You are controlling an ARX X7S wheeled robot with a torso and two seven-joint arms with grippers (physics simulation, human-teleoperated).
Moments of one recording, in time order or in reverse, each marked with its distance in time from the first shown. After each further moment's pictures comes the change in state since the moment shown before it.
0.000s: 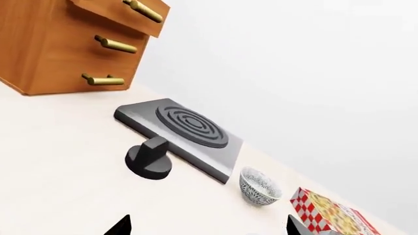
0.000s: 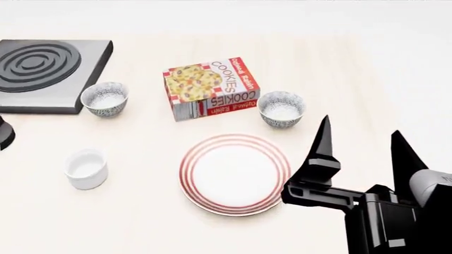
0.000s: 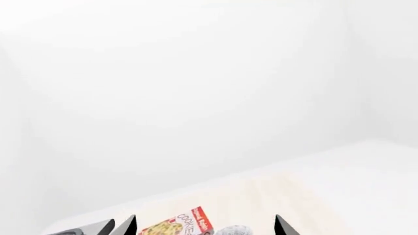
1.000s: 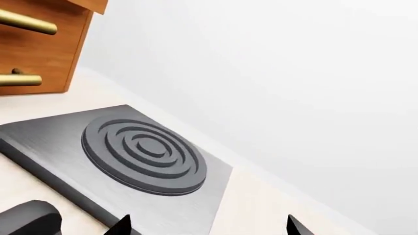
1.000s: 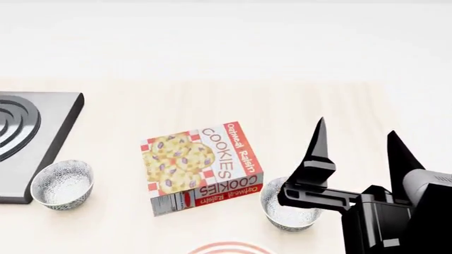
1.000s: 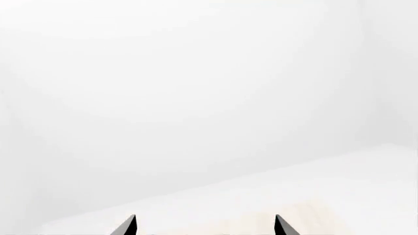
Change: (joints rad) left arm 0.004 -0.013 0.017 -0.004 -0.021 0.015 -0.015; right arm -0.001 0.025 -0.030 0.010 0.000 -0.015 0.011
